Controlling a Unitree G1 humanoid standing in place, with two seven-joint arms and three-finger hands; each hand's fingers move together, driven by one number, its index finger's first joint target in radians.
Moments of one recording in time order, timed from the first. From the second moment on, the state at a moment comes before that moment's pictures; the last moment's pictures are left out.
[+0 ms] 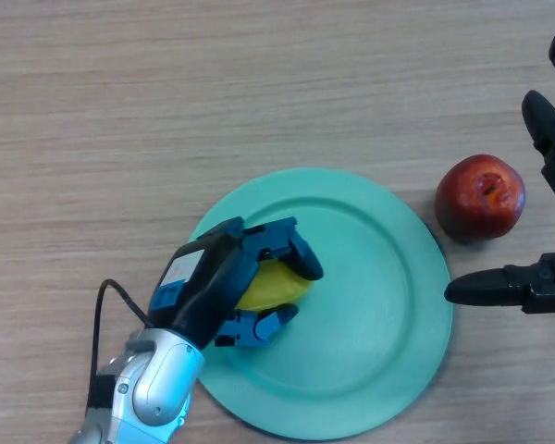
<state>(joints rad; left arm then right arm) -0.11 0.19 -0.30 -0.10 0.60 0.02 -0.04 -0.01 -0.24 -0.15 -0.68 0.20 0.40 0.14</state>
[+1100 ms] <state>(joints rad) -0.10 0.22 0.06 -0.46 -0.14 0.17 -0.11 -0.03 -0.24 -0.11 -0.63 0.12 0.41 0.13</state>
